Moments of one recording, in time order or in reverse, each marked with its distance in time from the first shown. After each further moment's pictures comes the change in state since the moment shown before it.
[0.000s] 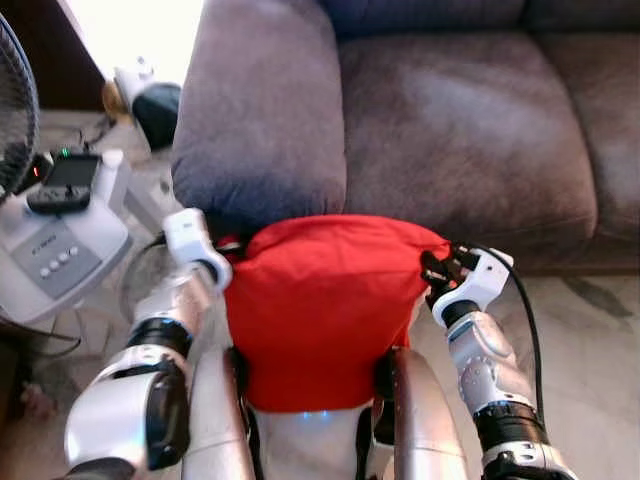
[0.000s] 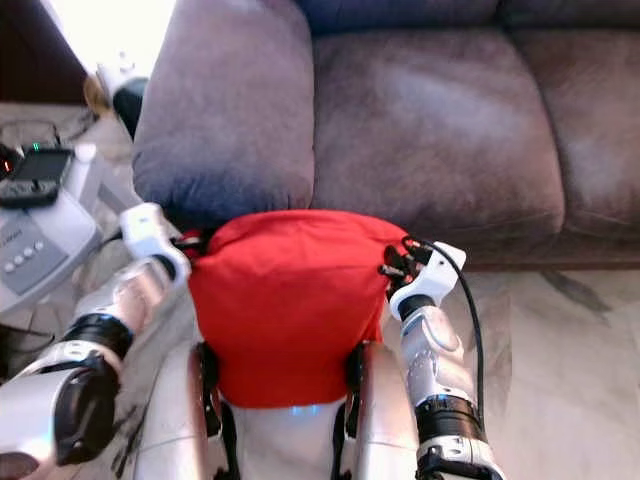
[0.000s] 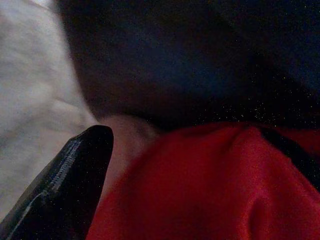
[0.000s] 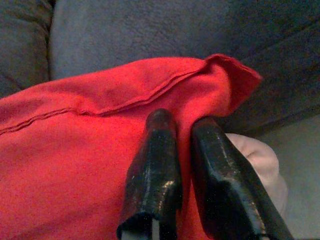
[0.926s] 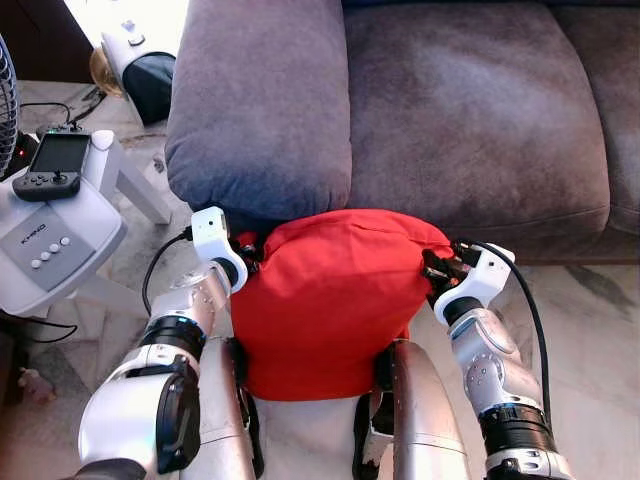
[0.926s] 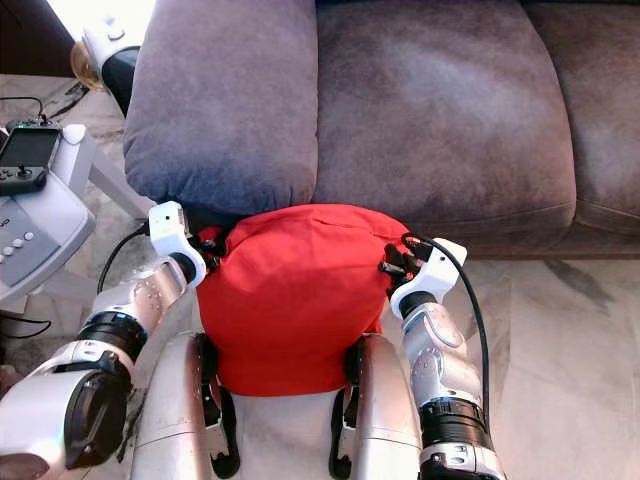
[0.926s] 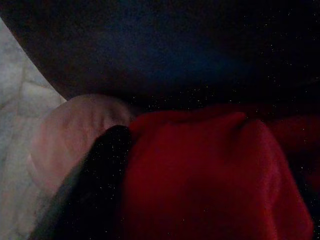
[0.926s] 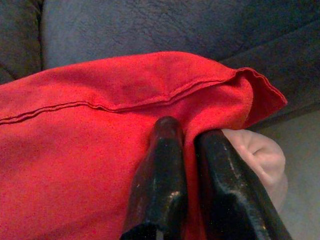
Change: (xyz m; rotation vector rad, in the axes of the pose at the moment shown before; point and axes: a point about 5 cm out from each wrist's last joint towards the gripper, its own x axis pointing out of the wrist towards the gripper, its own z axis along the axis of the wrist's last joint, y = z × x) left arm 0.001 -0.013 -0.003 0.053 0.024 -0.077; right arm -0.003 0.004 0.005 -0.007 0.031 -0.003
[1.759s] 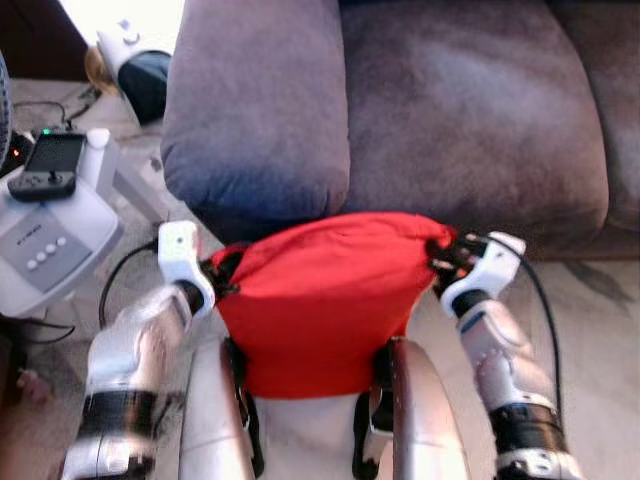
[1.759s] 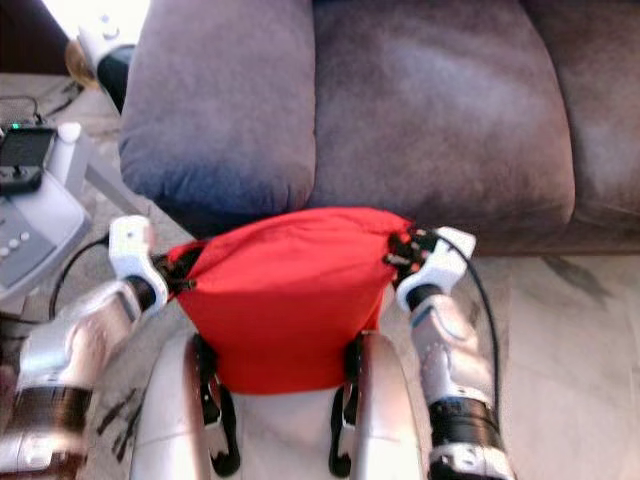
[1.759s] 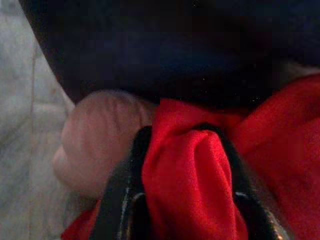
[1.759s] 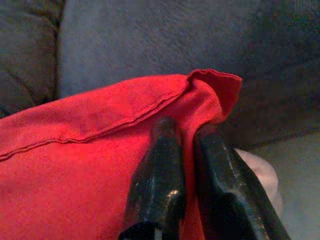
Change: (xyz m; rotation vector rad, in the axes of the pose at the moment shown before) left arm -0.070 0.009 0.008 0.134 -0.096 -0.104; right arm -0.005 0.001 0.022 -0.053 -0.061 0.036
